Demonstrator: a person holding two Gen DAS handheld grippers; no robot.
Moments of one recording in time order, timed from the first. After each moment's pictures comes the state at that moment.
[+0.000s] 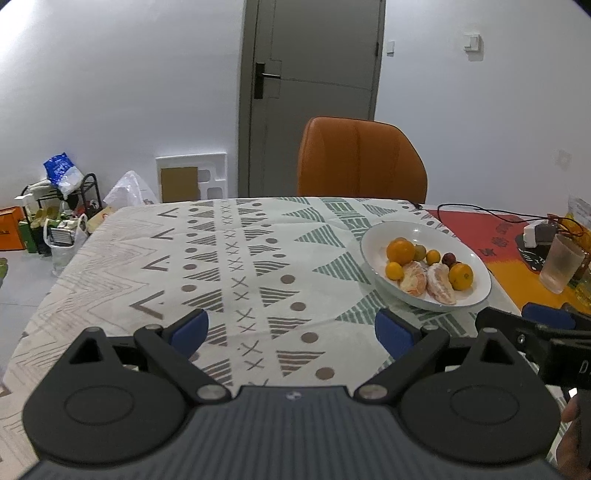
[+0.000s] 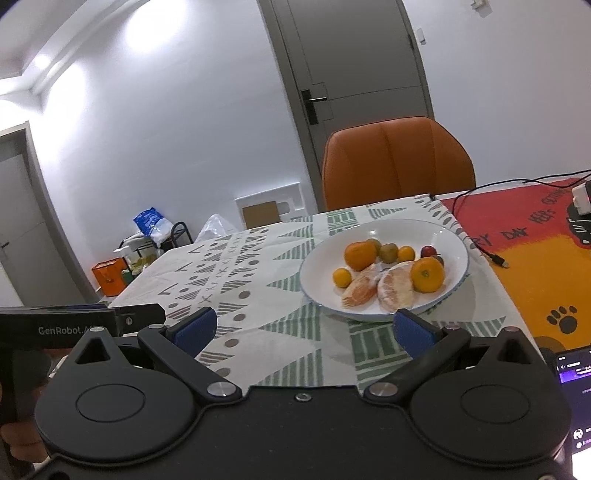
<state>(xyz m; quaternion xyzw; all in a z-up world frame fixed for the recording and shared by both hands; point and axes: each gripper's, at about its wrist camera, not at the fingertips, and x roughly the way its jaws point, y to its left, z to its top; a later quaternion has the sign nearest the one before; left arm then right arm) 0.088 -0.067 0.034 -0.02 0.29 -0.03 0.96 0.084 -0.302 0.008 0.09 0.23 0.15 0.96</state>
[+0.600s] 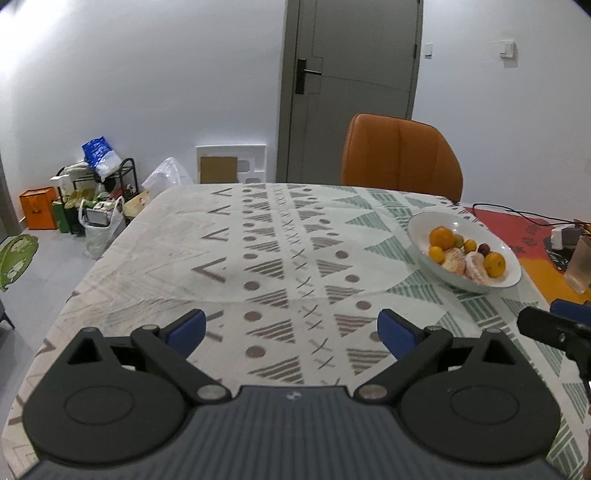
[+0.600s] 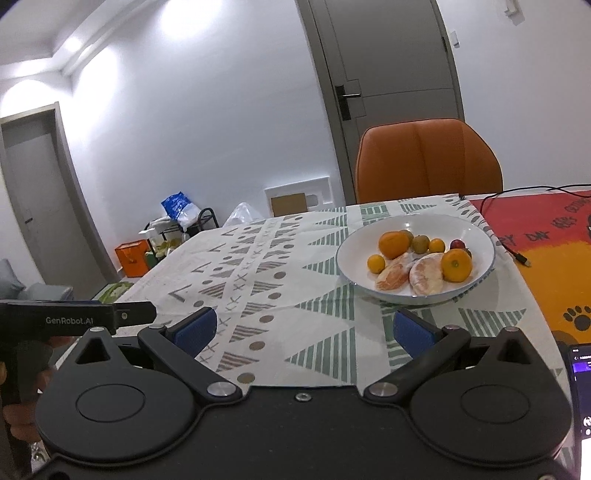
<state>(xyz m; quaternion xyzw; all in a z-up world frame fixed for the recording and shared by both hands) 0.051 -0.030 0.021 -0.04 0.30 0.02 0.95 0.057 -0.287 0.007 0.06 0.23 0.19 0.95</state>
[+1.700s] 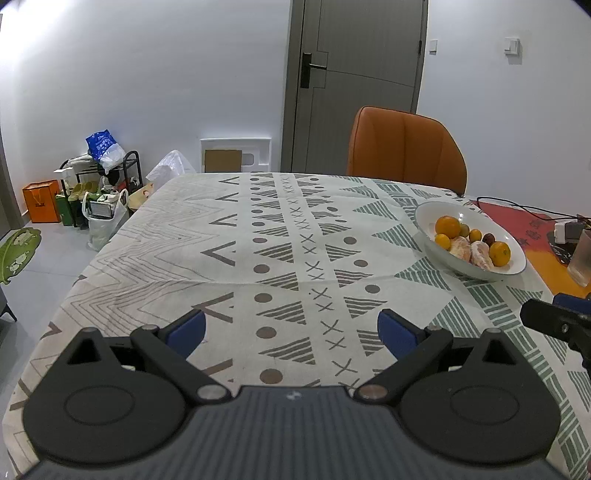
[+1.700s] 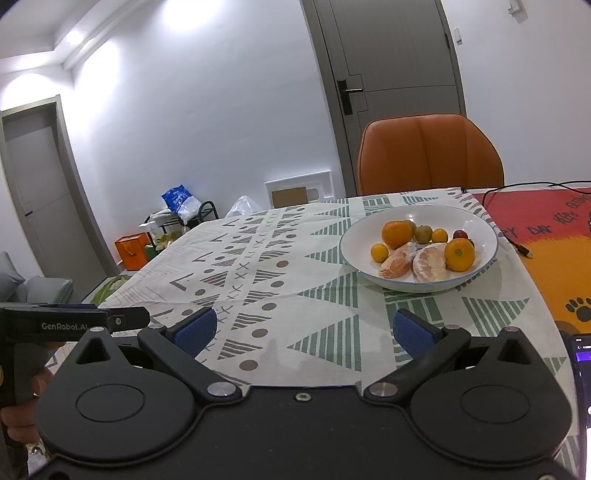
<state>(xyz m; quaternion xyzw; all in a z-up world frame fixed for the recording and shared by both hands) 0.044 -0.025 0.012 -0.04 0.30 0.02 0.95 0.052 -0.282 0.002 0.06 0.23 0.19 0.95</state>
